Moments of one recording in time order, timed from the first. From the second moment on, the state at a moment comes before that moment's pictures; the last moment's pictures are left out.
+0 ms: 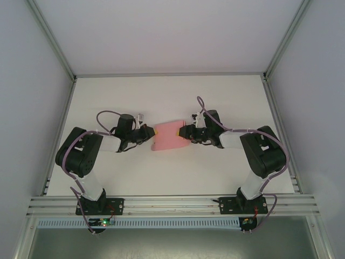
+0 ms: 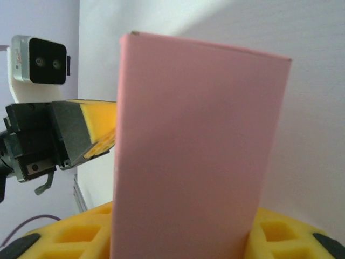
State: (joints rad) left arm -0.29 1.74 0.64 0.43 0.65 -0.83; right arm 0.39 1.72 0.72 0.29 -0.76 0.79
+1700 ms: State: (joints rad) left arm -0.86 1.37 0.90 -0.20 -0.21 0.76; right arm 0.23 1.35 0.90 -0.41 -0.98 1.09
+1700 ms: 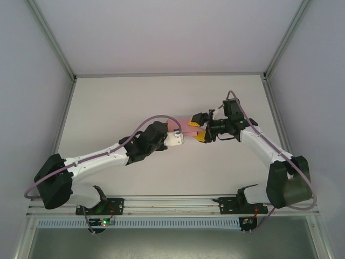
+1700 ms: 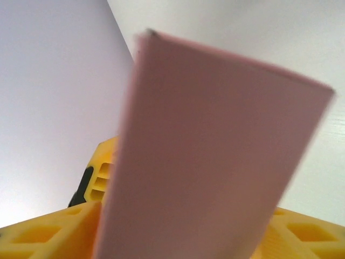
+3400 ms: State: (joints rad) left arm -0.66 1.72 1.32 -1.05 0.28 0.60; right arm 0.52 1.37 0.95 -0.51 -0.39 -0.34
